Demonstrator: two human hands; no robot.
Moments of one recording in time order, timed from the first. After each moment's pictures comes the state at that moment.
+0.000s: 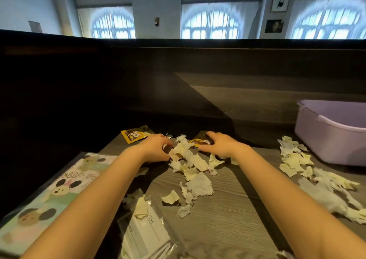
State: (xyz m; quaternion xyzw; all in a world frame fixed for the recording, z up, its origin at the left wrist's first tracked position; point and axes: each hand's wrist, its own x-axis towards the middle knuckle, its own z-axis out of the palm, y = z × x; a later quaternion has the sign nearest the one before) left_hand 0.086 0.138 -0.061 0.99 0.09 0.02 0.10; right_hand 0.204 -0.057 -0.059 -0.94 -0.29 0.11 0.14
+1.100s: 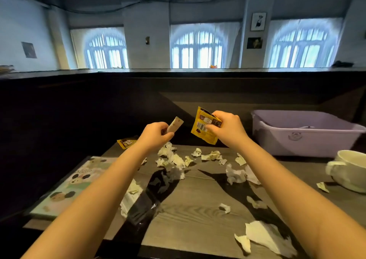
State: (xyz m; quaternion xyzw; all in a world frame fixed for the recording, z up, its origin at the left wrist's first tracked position) left_hand 0.009 0.032 0.024 0.93 0.09 0.23 0.26; right_hand 0.090 -0.173 0.036 -0.84 -0.33 -0.17 0.38
